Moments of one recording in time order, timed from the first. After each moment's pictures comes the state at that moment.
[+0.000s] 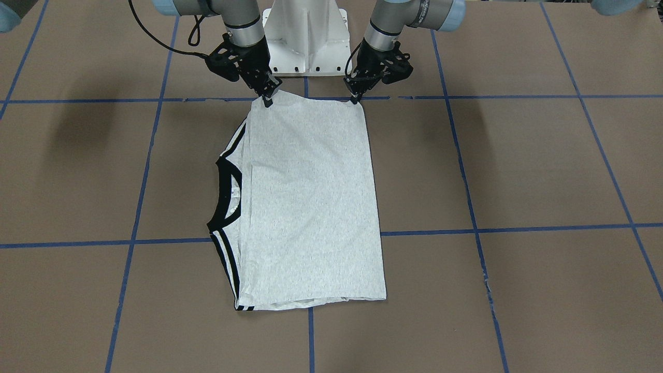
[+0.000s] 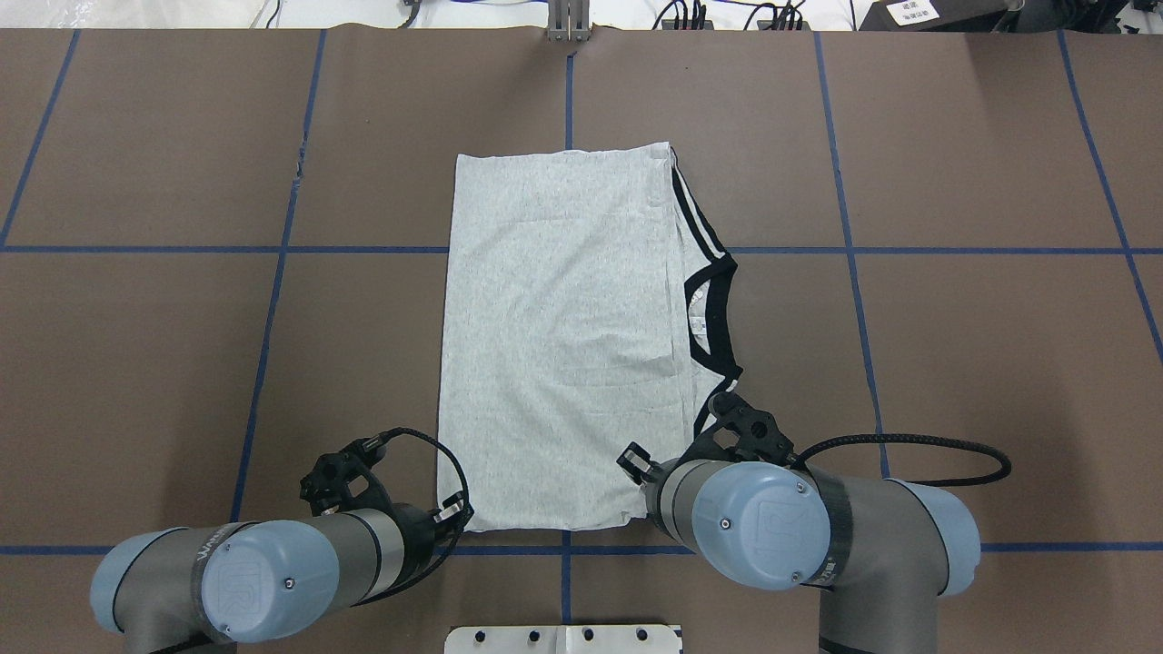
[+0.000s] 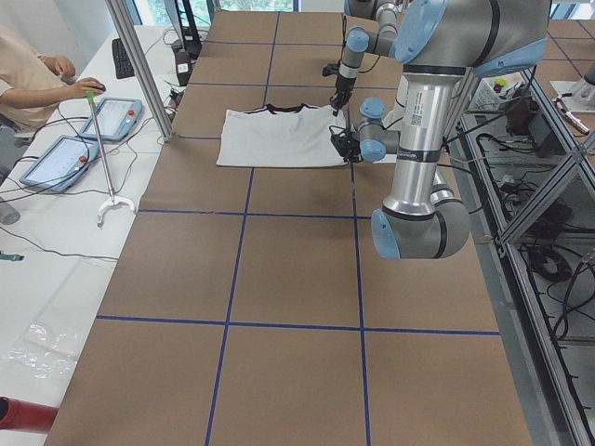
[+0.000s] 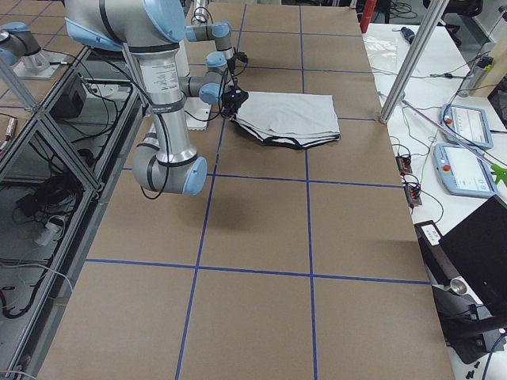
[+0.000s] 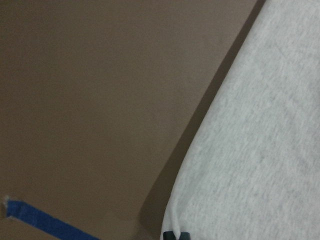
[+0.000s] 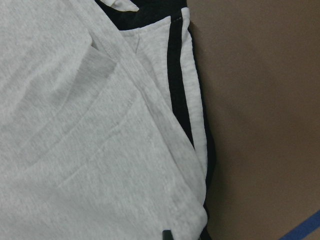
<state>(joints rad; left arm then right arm) -0.13 -1.84 -1.96 -1.97 -1.49 -2.05 0.19 -1.17 2.01 -1.51 1.52 2.15</state>
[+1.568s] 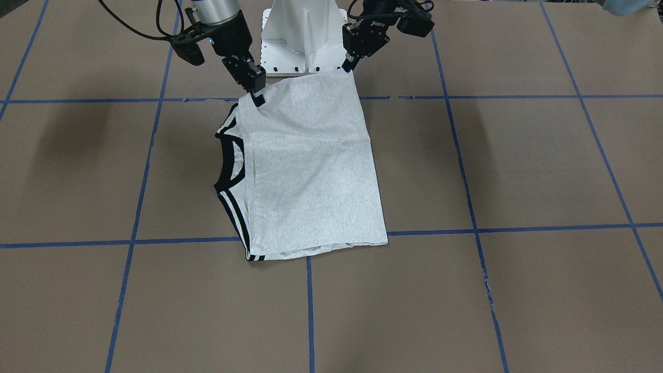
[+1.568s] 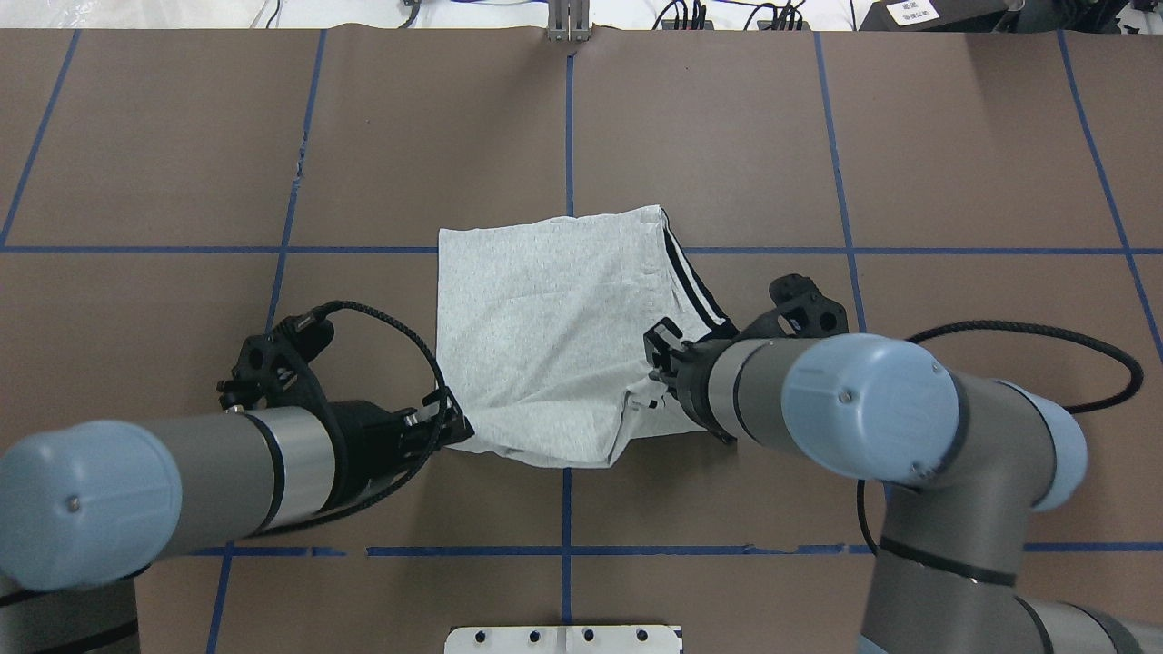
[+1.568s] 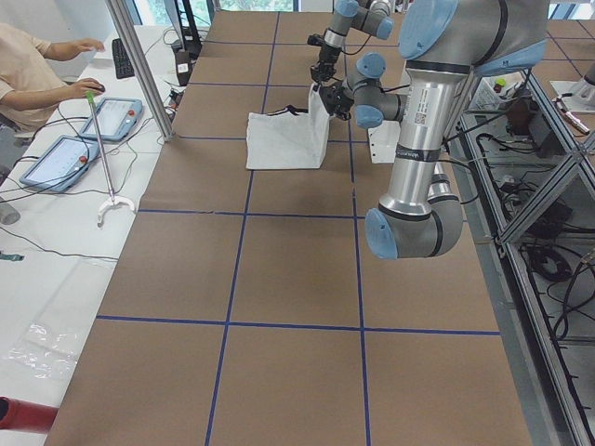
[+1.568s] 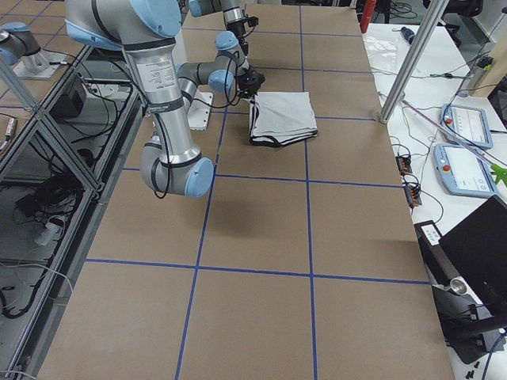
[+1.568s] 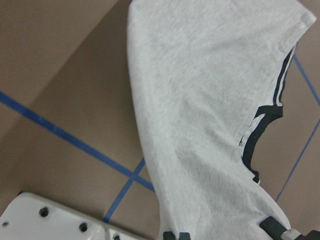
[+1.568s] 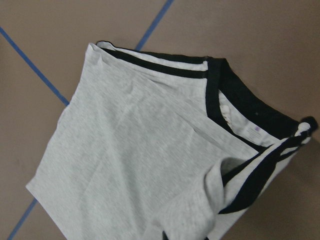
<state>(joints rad) -0.33 -1.88 -2.21 -1.89 -1.55 -1.88 0.40 -1.12 2.09 -1.50 1.56 2.20</state>
